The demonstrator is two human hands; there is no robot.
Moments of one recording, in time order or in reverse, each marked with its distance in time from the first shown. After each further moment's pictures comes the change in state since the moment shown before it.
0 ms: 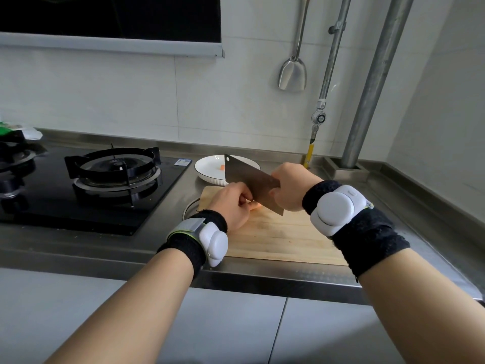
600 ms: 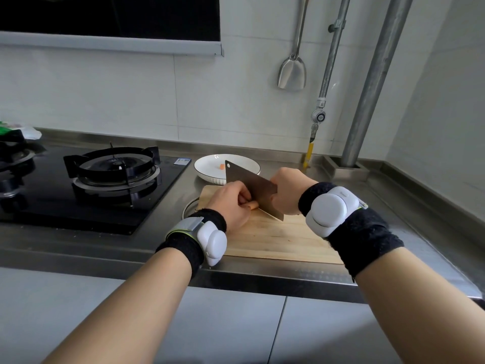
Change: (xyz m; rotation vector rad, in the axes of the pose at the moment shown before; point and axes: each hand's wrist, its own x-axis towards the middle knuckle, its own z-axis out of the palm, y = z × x) left_hand 0.000 -0.001 0.001 -0.015 -0.001 -0.031; right_hand -0.006 -0.005 0.004 0.040 -0.074 0.039
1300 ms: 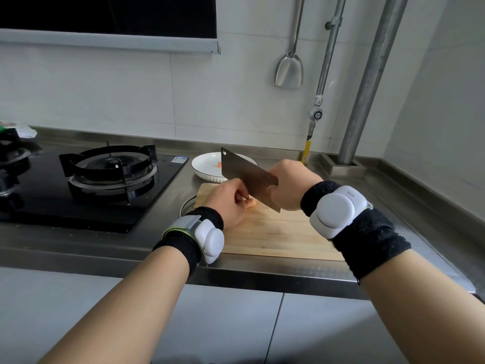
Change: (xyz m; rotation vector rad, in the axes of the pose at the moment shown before) left_hand -0.005 0.004 -0.005 -0.003 -0.005 0.012; right_hand -0.005 0.005 -0.003 0.039 0.122 -0.002
